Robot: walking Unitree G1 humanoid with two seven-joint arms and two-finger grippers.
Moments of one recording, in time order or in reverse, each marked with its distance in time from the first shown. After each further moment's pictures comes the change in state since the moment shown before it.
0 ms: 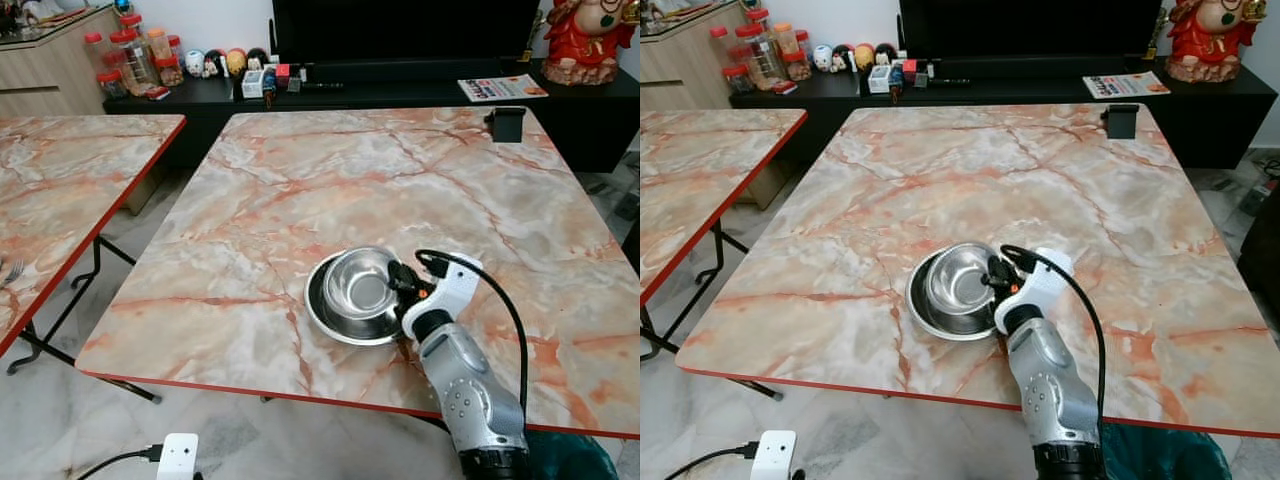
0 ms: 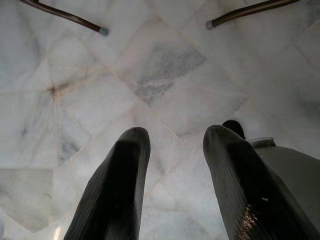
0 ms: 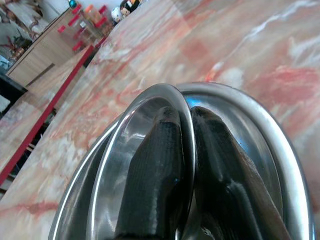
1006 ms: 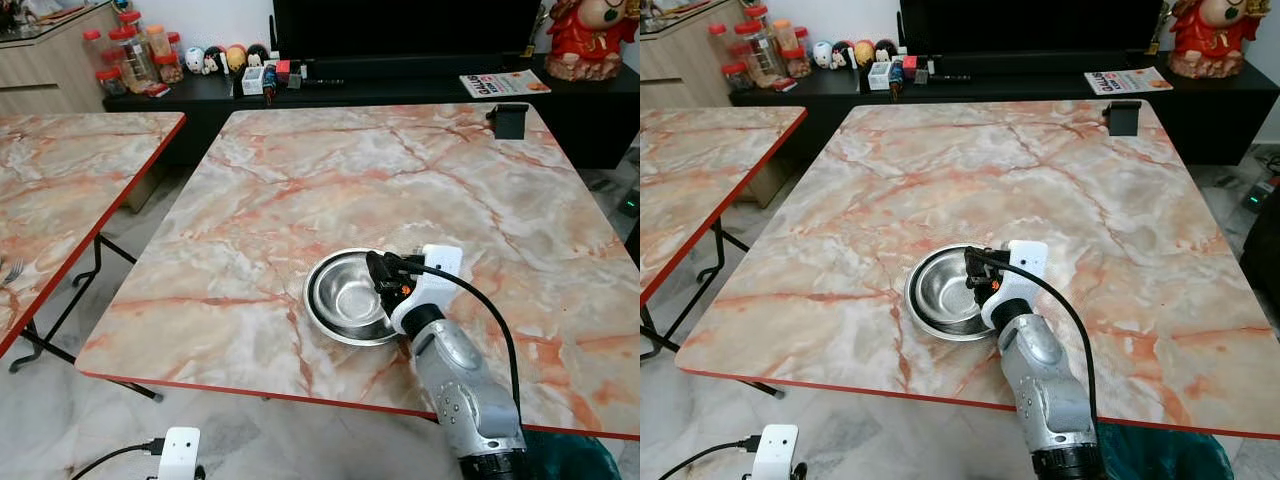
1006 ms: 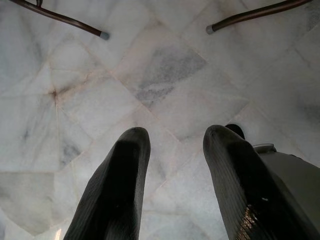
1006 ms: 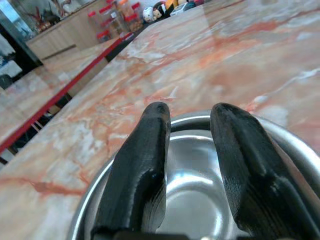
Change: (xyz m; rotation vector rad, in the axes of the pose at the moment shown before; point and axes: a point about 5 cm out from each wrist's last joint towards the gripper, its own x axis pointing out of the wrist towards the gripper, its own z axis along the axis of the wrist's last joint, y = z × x) left arm 0.002 -0.001 0.007 0.002 -0.016 -0.003; right arm -0.001 0.019 0.010 -0.269 -0.056 0.105
